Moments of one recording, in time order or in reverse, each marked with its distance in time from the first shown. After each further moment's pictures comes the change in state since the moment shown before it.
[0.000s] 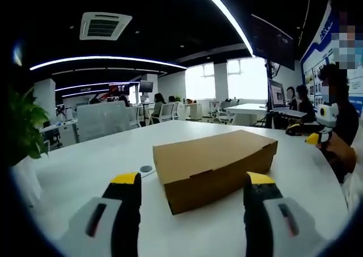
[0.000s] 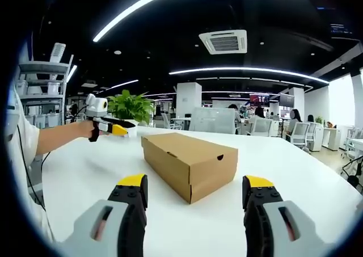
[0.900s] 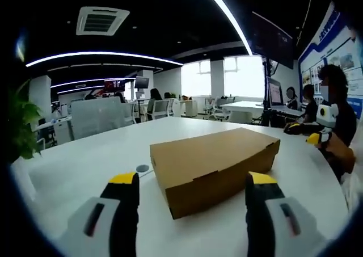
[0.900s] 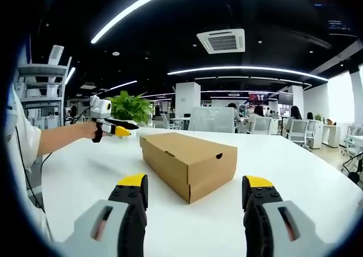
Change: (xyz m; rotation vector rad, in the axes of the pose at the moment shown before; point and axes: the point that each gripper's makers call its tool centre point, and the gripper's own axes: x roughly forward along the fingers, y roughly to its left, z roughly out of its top) left arm 0.018 0.004 -0.002 -0.010 0.026 -0.041; right arm 0.003 -0.003 -0.004 0.020 0.002 -0.004
